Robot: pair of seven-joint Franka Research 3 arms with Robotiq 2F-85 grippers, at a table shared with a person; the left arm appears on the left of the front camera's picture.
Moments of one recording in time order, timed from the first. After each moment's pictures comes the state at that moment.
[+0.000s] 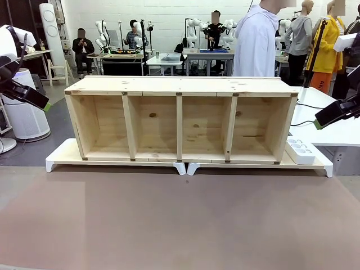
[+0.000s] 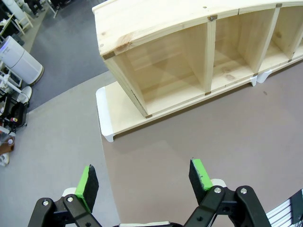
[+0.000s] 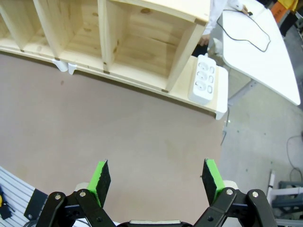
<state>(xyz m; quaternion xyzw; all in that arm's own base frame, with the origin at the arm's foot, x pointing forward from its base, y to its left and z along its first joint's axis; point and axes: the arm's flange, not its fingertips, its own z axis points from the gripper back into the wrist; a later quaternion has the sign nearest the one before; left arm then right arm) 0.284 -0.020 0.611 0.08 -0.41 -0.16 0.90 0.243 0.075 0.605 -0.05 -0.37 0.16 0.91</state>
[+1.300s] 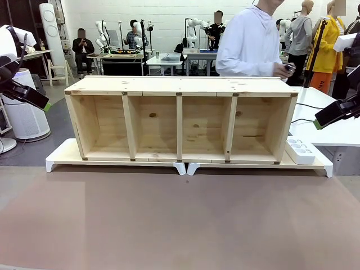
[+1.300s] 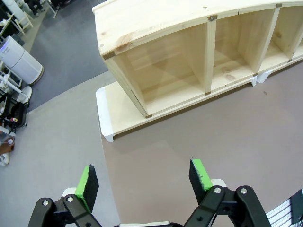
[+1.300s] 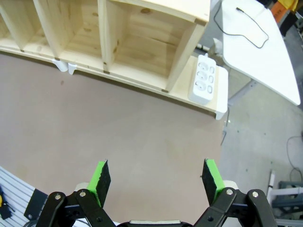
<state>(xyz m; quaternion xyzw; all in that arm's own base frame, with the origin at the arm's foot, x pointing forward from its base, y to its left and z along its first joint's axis) 0.284 -0.020 0.611 0.08 -0.41 -0.16 0.90 0.243 0.075 0.605 -0.05 -0.37 0.16 0.91</state>
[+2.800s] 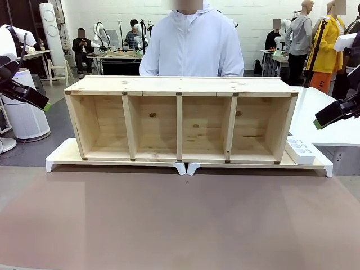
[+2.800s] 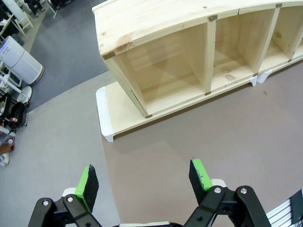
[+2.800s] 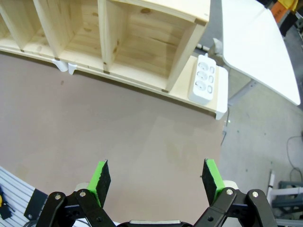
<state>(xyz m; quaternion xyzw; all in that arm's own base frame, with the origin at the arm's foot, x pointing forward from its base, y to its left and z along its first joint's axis) 0.284 -0.020 0.611 0.08 -0.41 -0.16 0.90 0.243 0.075 0.605 -0.05 -0.37 0.16 0.91</state>
